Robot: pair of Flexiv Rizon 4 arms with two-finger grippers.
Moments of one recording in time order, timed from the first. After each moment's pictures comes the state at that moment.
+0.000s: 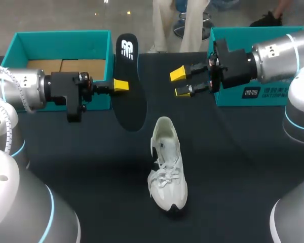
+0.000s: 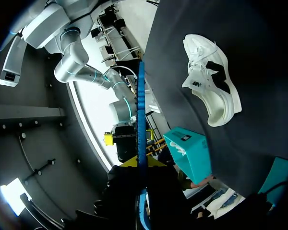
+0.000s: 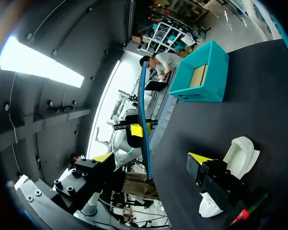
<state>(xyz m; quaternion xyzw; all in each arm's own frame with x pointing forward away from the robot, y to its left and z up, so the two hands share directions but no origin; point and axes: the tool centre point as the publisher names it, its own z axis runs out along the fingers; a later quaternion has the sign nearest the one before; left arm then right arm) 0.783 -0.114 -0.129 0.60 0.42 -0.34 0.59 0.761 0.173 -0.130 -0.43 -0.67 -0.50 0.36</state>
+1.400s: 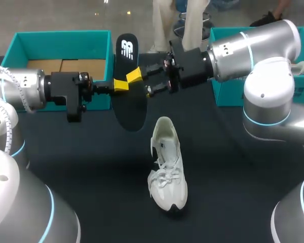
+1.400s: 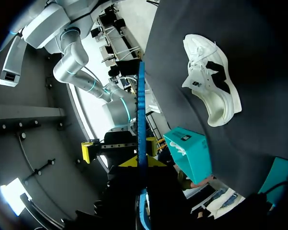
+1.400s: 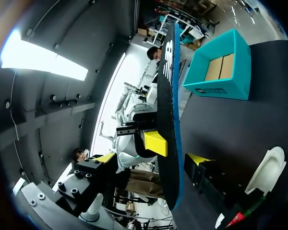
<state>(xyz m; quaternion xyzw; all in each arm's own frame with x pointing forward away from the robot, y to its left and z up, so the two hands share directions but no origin) 0.783 -0.114 -0.129 0.60 0.42 -0.34 0.59 0.748 0.273 -0.118 -0.40 -0.67 -0.49 0.39</state>
